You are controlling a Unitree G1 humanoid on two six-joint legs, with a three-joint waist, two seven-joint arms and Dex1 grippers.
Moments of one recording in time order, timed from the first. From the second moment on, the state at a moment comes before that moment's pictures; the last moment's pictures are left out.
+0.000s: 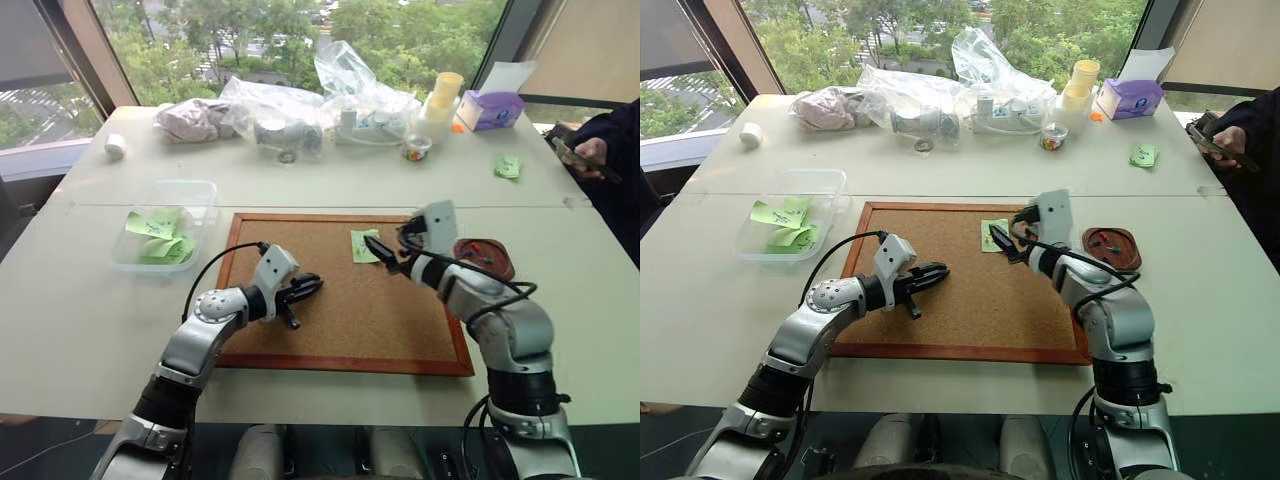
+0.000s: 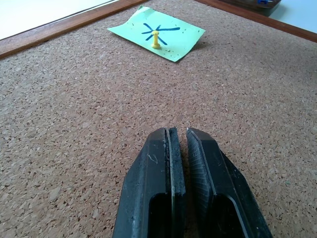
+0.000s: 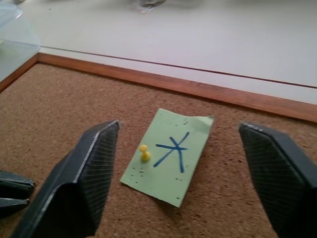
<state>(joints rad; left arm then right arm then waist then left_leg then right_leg) -0.28 0.34 -0.22 -0.04 -0.21 0.39 -0.72 -0.39 -0.28 0.01 -0.26 0.35 0.85 0.29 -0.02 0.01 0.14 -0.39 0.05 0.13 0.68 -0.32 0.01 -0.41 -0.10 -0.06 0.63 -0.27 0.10</state>
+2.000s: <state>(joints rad) -0.43 0.35 0.00 -0.02 -0.54 0.79 -0.77 -0.29 -0.53 0.04 -0.59 0.45 0.90 0.56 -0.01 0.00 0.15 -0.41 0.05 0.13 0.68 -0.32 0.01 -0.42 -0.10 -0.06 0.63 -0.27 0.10</state>
